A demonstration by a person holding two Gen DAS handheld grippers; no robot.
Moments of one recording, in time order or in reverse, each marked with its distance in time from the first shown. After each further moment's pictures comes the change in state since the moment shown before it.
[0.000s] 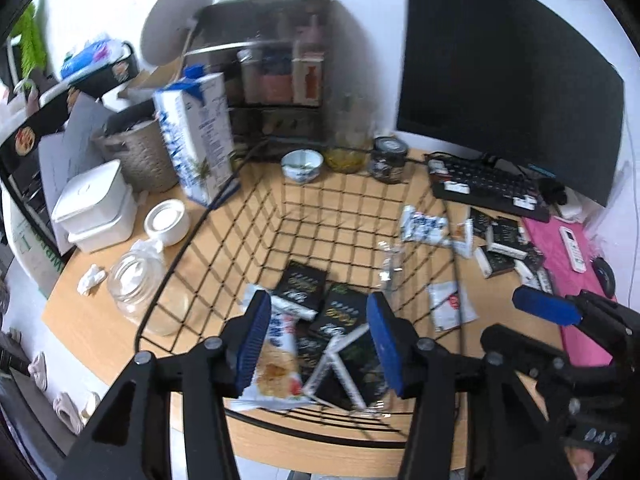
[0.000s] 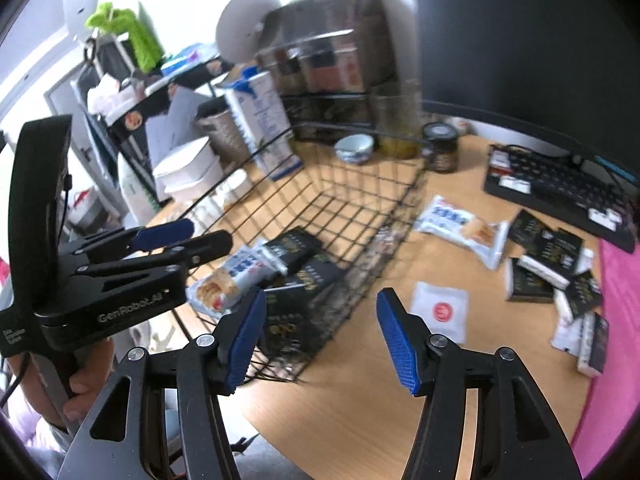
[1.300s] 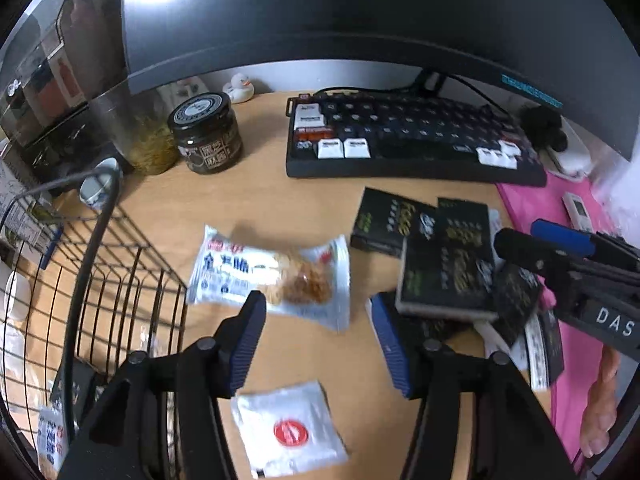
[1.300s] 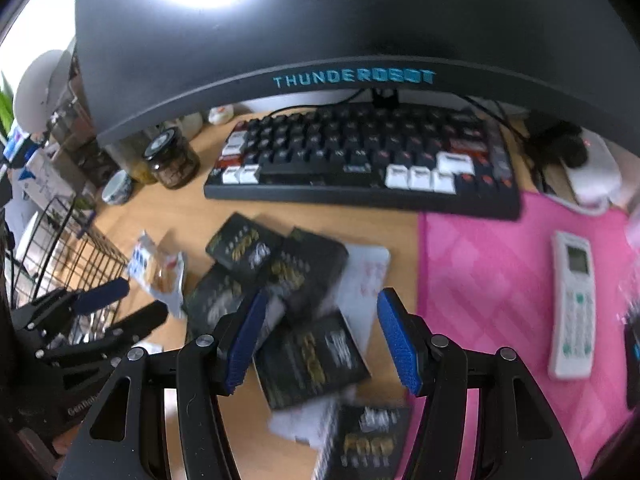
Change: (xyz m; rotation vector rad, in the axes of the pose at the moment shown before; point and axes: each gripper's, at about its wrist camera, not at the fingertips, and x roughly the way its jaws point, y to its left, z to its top) left arm 0.187 -0.199 0.052 0.166 0.192 -0.066; right arm 0.053 -0.274 0.037 0.251 0.093 -0.277
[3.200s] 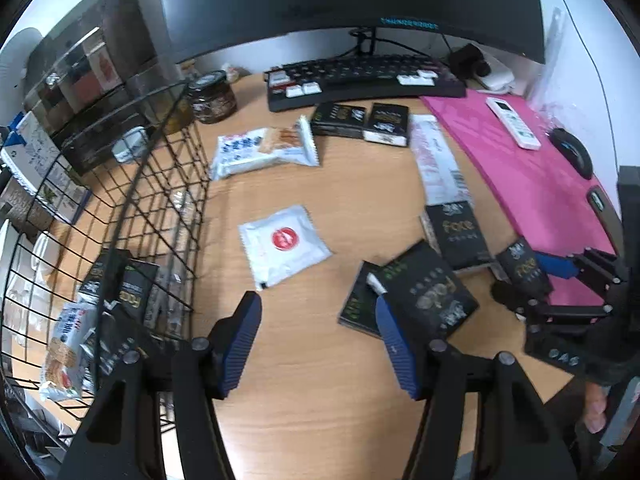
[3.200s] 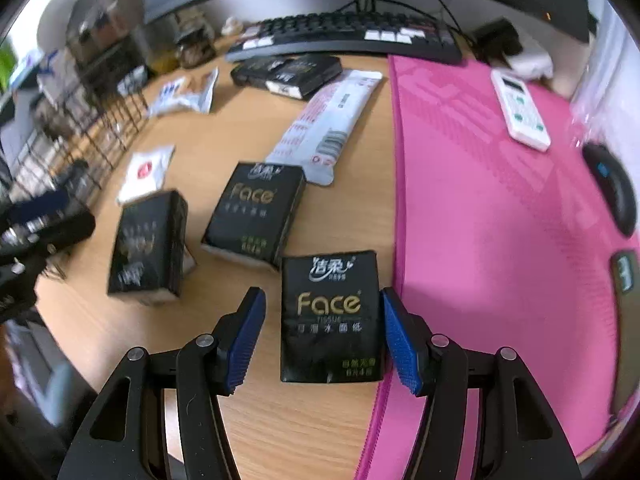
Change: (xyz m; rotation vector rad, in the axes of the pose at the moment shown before) left arm -0.096 -0.005 -0.125 0.156 0.006 -0.035; right arm -0.066 0.021 -0.181 -0.047 0.123 -0.125
